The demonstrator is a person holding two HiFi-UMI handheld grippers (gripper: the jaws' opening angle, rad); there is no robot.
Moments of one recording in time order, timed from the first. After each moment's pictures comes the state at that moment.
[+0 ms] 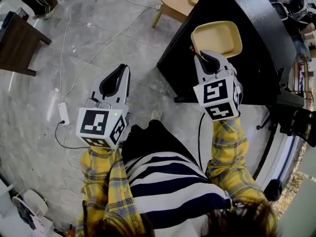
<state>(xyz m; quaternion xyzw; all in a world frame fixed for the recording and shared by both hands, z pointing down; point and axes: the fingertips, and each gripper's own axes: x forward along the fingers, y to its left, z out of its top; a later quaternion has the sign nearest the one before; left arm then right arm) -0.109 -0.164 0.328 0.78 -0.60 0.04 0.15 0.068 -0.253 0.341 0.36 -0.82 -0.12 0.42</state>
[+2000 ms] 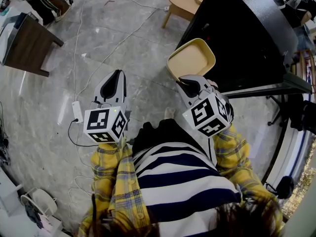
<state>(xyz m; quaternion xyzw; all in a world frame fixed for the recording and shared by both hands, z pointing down) -0.170 -0.098 0.350 0.74 -0.65 0.04 0.16 0.000 -0.103 0.385 0.20 -0.88 -0.06 0.41</state>
